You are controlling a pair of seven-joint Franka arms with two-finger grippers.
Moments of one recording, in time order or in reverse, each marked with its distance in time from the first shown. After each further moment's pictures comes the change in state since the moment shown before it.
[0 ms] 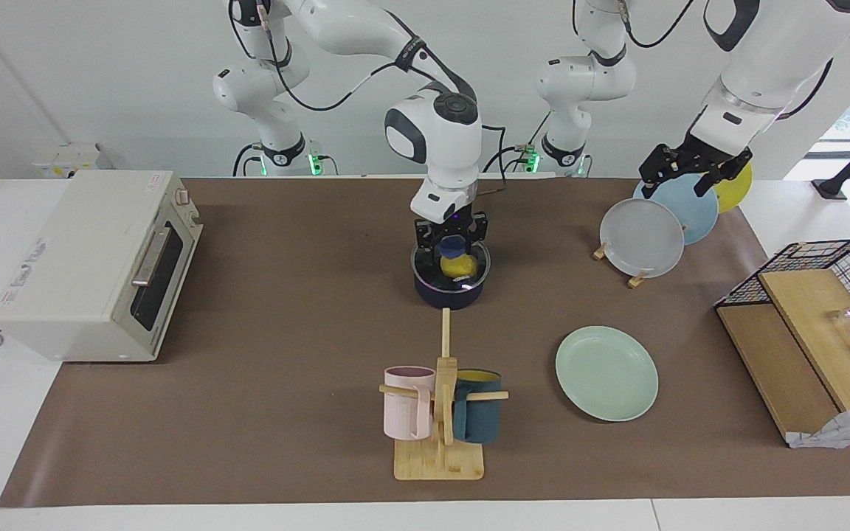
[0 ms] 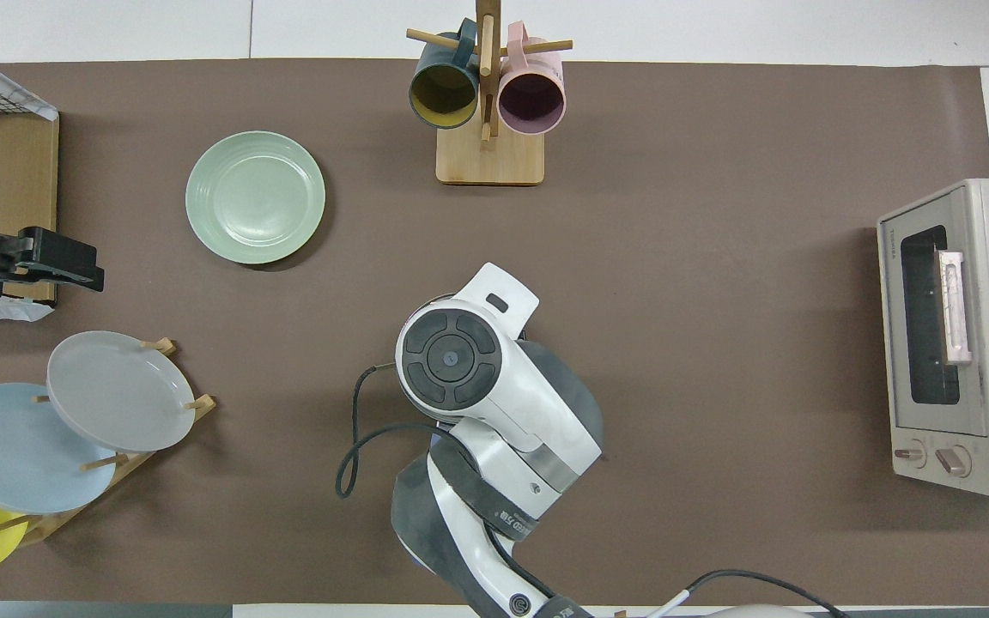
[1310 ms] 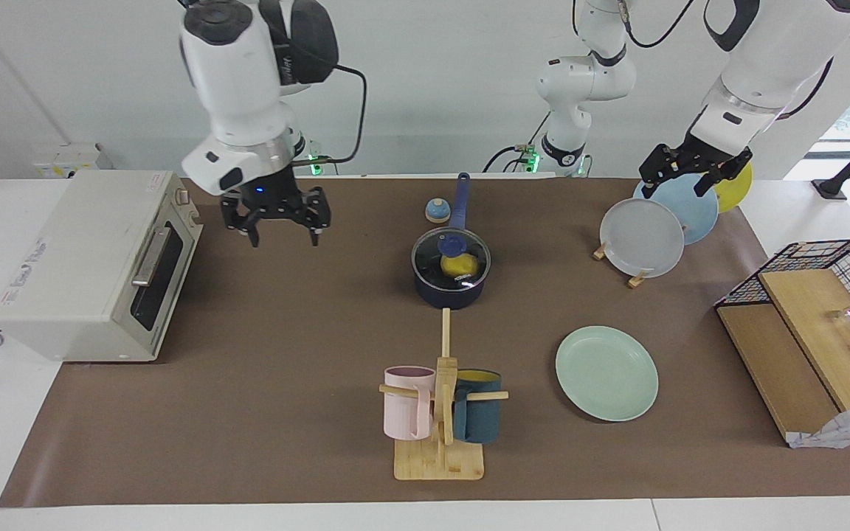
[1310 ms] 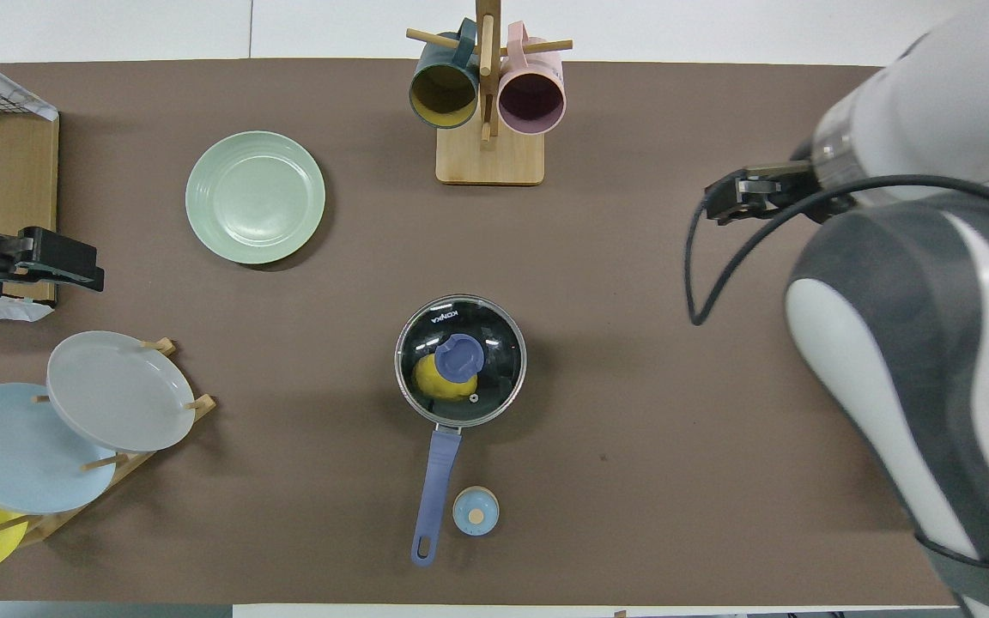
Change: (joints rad) left arm 0.000 0.000 0.000 0.000 0.000 0.000 0.000; right arm -0.498 -0.186 -0.034 0.283 0.000 -0.508 -0.429
